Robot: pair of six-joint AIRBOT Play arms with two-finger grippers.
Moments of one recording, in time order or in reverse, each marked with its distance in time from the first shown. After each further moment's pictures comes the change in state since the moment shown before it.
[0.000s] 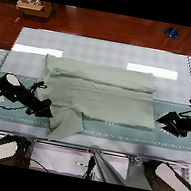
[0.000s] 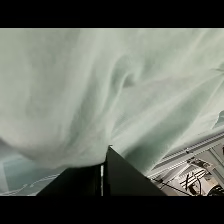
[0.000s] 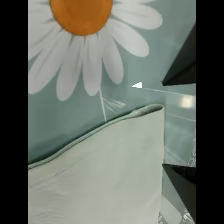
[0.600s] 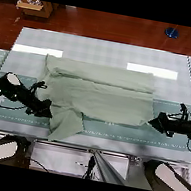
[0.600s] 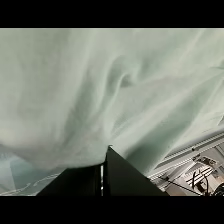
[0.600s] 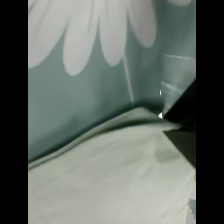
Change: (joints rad) left arm -0.001 0.000 0.011 0.011 -0.005 0.011; right arm 0.080 -0.010 -0.182 0.150 -0.221 -0.003
